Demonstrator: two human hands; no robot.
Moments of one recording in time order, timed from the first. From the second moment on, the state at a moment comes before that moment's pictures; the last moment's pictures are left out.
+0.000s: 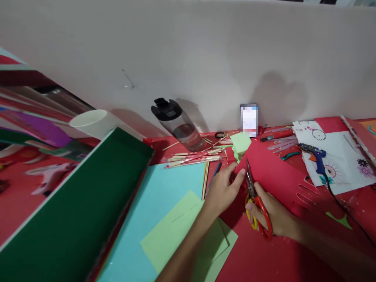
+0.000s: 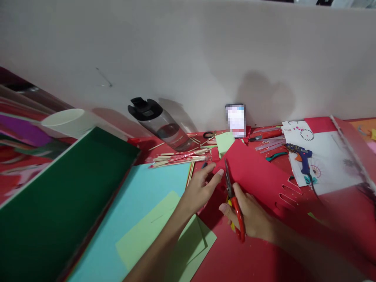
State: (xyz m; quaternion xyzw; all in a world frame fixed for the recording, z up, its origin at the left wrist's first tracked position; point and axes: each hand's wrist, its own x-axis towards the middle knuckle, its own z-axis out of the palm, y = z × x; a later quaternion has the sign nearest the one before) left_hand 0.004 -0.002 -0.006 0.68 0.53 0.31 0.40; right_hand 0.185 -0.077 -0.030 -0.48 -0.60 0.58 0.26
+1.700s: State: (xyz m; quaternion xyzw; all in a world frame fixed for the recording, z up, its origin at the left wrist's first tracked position) left_hand -0.001 0.008 -0.010 0.61 0.40 0.36 0.58; right_hand 0.210 -0.056 -0.036 -0.47 -0.71 0.46 0.25
